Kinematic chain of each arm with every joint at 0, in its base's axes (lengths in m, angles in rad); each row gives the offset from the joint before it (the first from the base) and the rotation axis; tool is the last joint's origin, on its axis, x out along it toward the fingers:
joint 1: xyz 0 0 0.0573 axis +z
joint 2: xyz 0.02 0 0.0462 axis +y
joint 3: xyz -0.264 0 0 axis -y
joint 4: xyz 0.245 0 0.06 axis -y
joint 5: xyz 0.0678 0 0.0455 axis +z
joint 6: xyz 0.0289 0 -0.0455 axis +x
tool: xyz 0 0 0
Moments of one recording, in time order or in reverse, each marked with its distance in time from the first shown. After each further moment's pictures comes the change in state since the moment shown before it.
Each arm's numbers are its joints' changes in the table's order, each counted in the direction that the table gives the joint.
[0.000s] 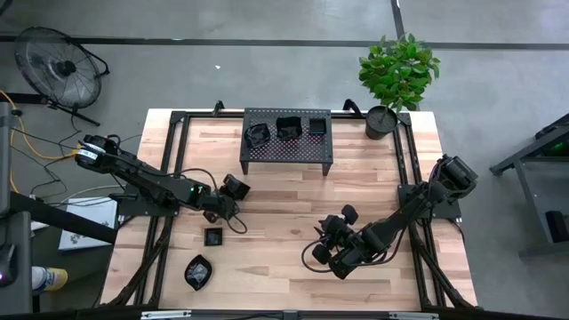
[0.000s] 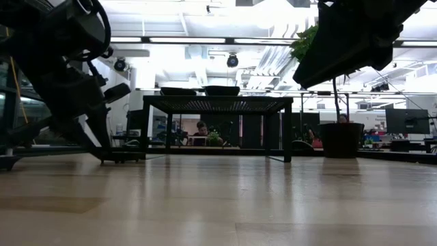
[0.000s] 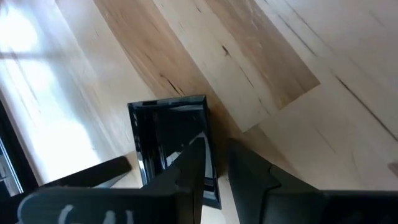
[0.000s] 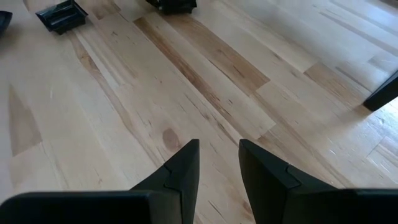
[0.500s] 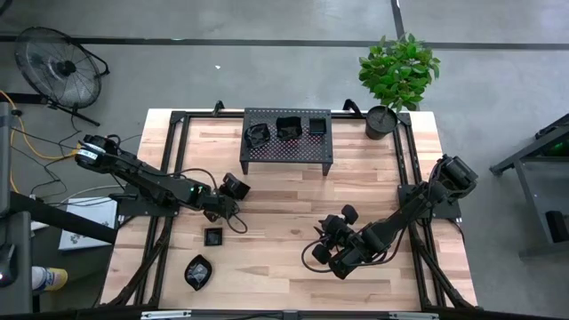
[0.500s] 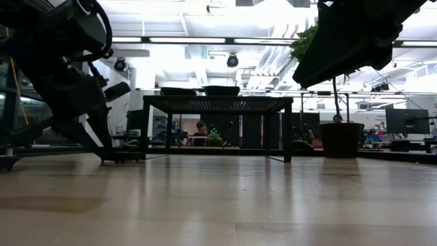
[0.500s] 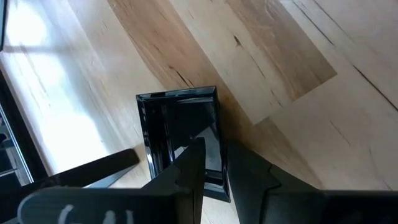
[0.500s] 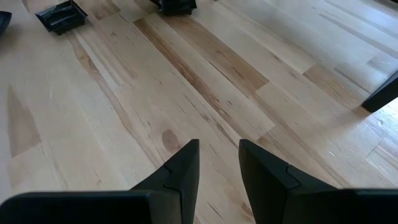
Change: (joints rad) left arm 0.000 0.000 0.000 -0.005 0.037 0.000; right arm 0.000 0.000 0.000 0.000 -0.005 -0.003
